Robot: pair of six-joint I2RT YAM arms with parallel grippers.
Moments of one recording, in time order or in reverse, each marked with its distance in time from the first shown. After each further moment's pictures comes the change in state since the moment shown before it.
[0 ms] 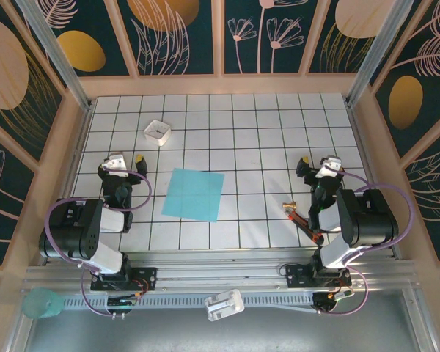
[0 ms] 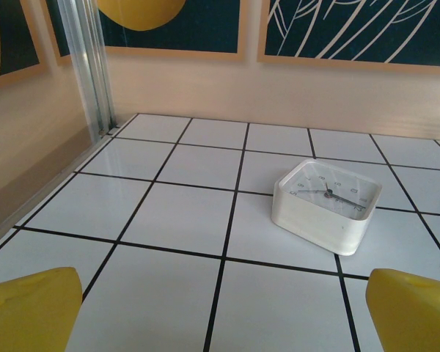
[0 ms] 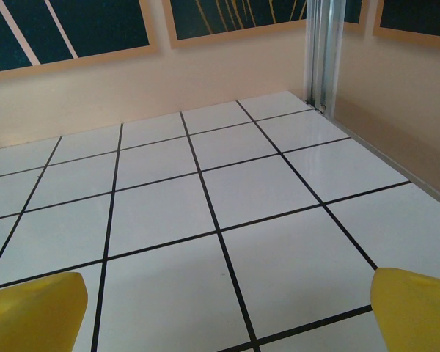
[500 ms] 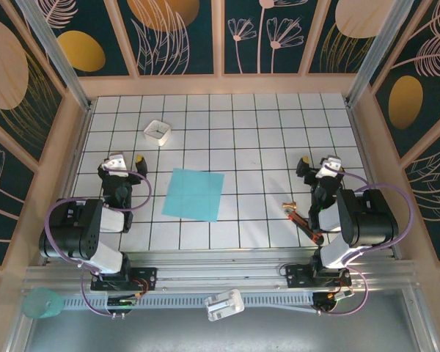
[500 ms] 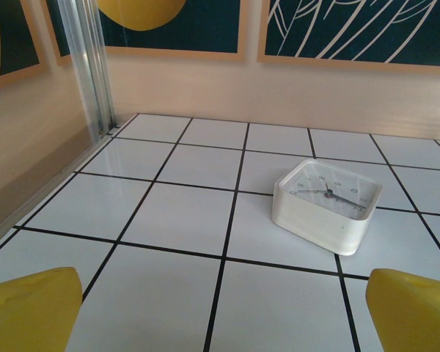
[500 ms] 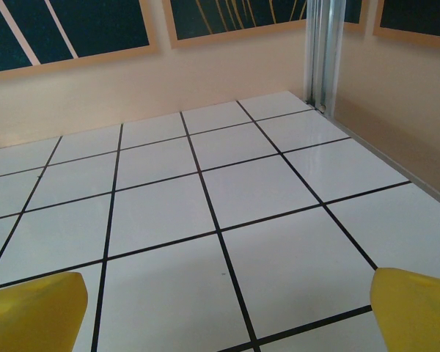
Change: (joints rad) left arm 0.000 0.000 0.000 0.000 0.000 0.000; right arm 0.000 0.000 0.000 0.000 0.000 0.000
